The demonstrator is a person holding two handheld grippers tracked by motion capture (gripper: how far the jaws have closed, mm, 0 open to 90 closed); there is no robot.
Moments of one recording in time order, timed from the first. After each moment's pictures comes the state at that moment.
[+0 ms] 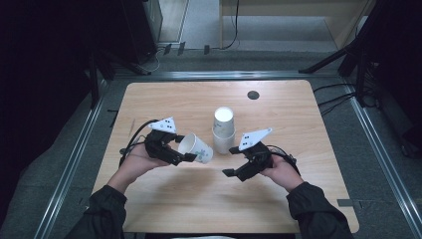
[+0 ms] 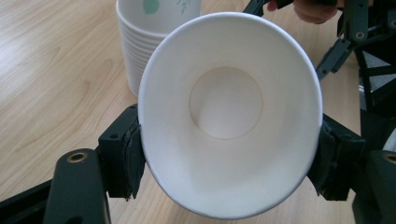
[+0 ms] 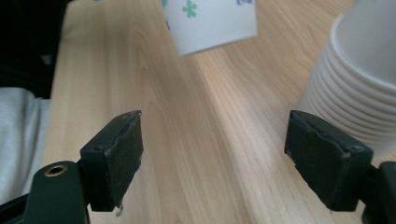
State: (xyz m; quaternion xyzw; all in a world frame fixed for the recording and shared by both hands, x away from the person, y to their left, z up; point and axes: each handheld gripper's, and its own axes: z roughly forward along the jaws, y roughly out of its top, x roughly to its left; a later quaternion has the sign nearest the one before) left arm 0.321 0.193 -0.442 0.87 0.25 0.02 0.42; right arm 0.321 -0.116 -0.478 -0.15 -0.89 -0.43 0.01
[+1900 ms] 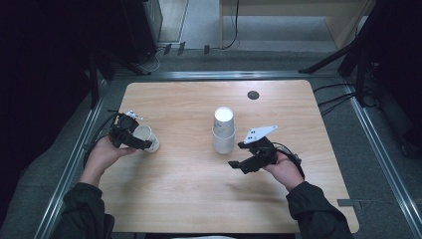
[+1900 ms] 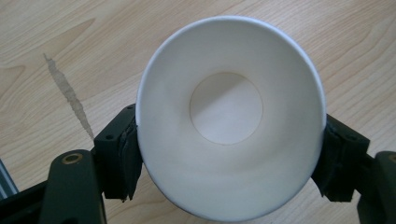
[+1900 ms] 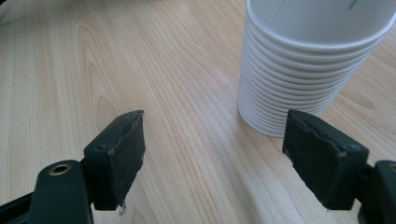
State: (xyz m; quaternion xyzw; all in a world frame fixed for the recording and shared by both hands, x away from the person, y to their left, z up) left arm 0.360 0.298 -0.468 0.85 0.47 0.12 0.19; right arm 0.334 -0.129 -0.484 -0.21 -0.88 -0.41 -0.03
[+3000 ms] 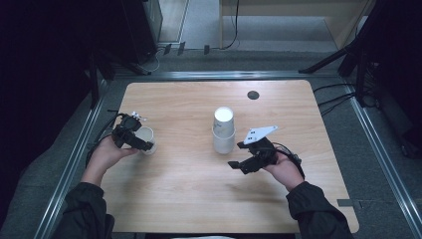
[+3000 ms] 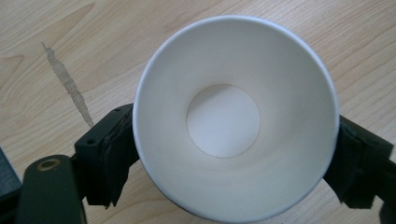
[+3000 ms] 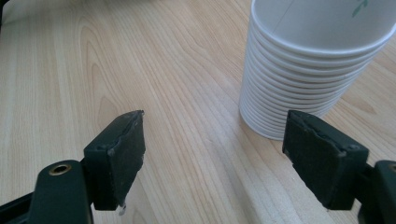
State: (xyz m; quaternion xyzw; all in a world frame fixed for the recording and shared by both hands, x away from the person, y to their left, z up) left arm 0.366 0.291 -0.476 0.86 0.48 0.12 0.15; right arm 0.333 -0.129 -0.483 -0.20 -0.88 -0.42 -0.04
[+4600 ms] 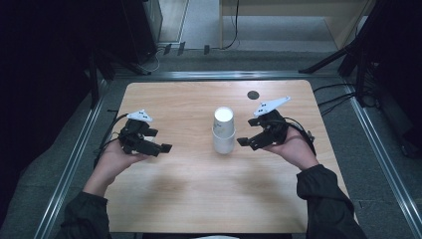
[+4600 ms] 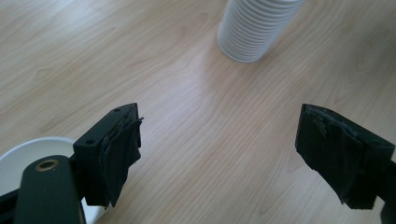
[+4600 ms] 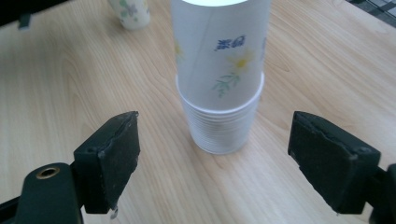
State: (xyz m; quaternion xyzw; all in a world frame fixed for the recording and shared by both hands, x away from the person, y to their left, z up) left arm 0.318 0.243 -0.420 0.85 0.39 0.07 0.34; right arm 0.370 -0.148 -0.417 -0.23 -0.89 -0.40 -0.06
